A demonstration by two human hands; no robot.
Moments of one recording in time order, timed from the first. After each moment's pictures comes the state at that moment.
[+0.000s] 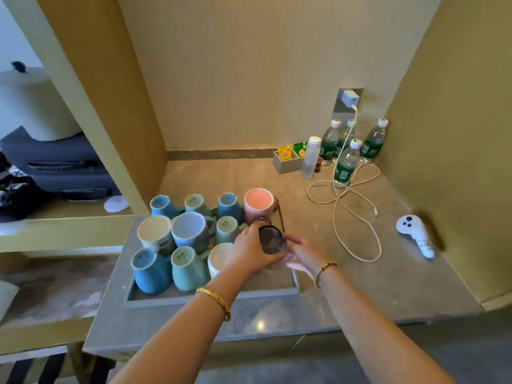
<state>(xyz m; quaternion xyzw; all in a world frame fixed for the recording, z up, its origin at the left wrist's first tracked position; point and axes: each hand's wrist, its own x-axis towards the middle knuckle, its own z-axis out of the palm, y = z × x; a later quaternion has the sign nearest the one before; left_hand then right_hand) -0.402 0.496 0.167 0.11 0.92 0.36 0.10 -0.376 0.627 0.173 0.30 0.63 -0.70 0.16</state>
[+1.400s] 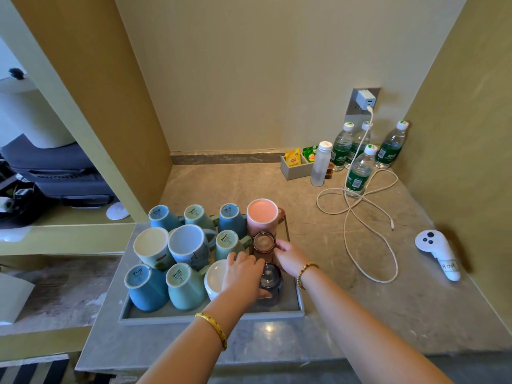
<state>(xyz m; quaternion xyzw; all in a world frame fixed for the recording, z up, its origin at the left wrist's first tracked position) -0.416 0.493 0.135 0.22 0.97 -0.03 0.12 -0.434 0.626 0.137 0.14 0.86 -0.47 0.16</state>
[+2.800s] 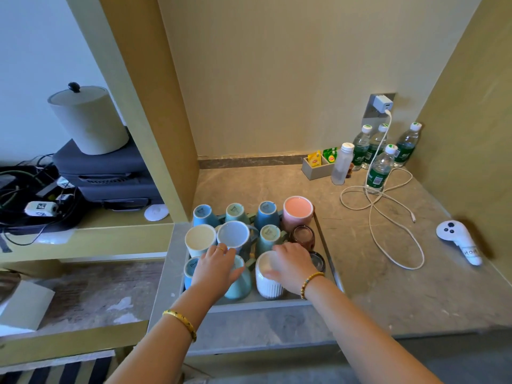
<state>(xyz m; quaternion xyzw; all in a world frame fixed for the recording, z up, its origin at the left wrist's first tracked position) -0.420 0.325 0.154 0.17 0.98 0.04 0.04 -0.398 0.521 0.154 -0.05 0.99 -0.13 0.08</state>
